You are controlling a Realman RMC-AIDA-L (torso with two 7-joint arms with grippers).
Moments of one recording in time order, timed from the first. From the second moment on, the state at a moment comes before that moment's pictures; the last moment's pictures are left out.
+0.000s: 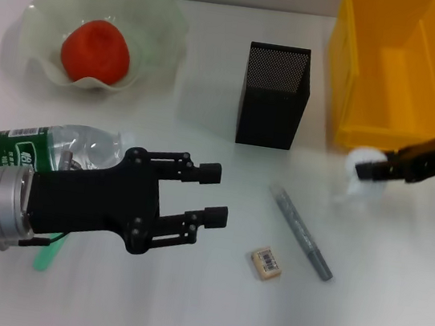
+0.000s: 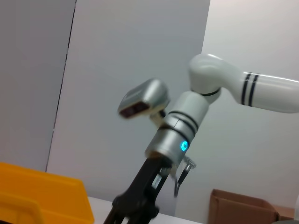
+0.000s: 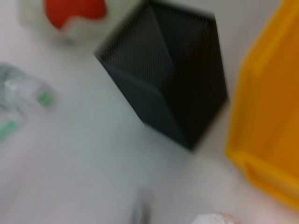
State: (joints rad) left arm -0.40 -2.07 1.12 0.48 1.52 1.71 -1.04; right arm 0.55 2.08 -0.95 -1.17 -2.40 -1.55 2.24
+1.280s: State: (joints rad) left arm -0.44 -2.08 1.12 0.44 1.51 1.68 -1.04; right arm 0.45 2.08 -0.68 -0.86 -1.86 -1.22 1.40
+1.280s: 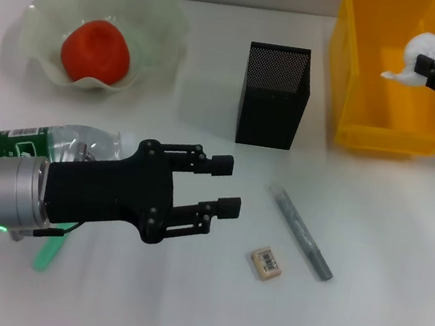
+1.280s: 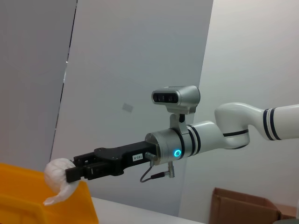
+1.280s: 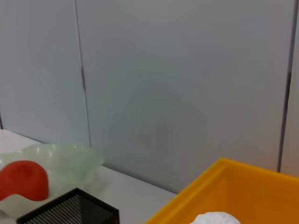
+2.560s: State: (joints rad) left arm -0.44 -2.08 1.11 0.43 1.49 1.67 -1.04; right arm 0.30 2.08 -0.69 -0.70 -1.69 -1.73 1.11
